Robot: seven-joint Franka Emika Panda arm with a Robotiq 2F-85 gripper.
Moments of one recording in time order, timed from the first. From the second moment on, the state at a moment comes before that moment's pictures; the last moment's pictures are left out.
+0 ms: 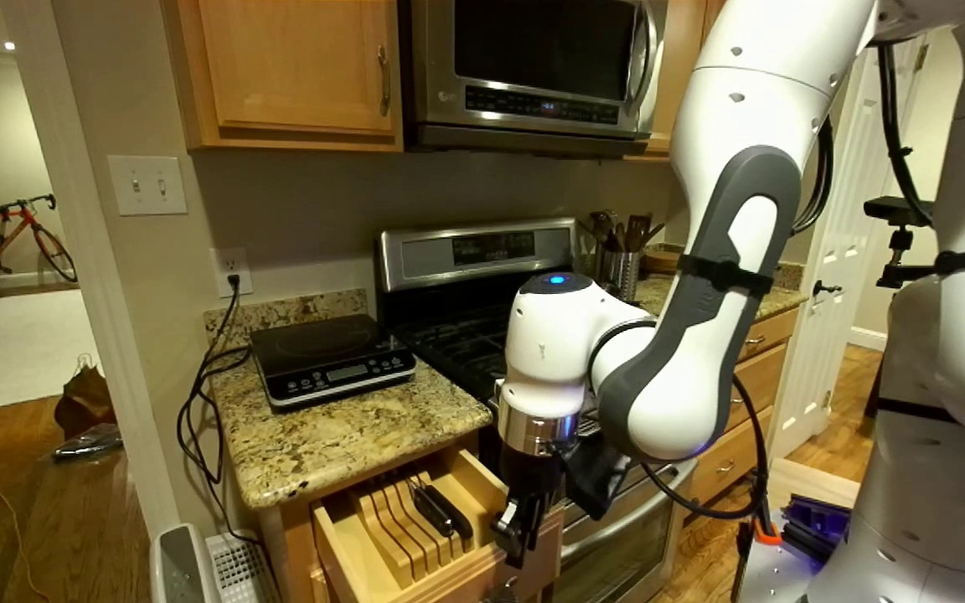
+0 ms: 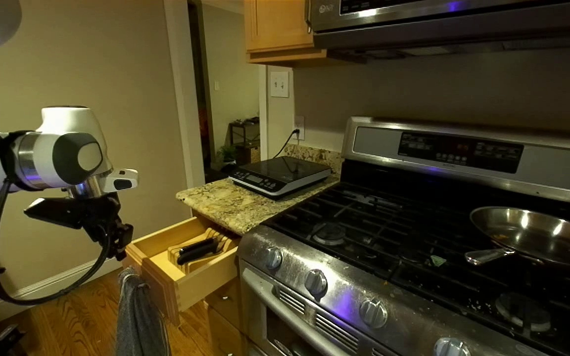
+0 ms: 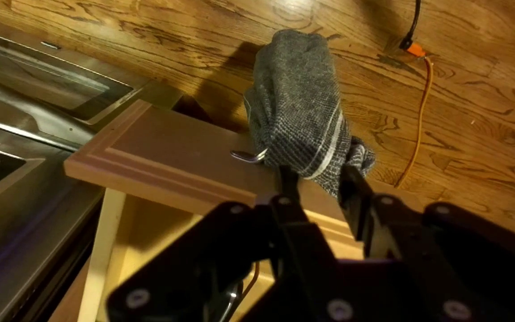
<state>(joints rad) 0.17 0.09 0.25 -2.76 -0.18 2.95 0.53</state>
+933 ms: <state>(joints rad) 0.49 0.37 -0.12 -2.68 -0.32 3.22 0.86</state>
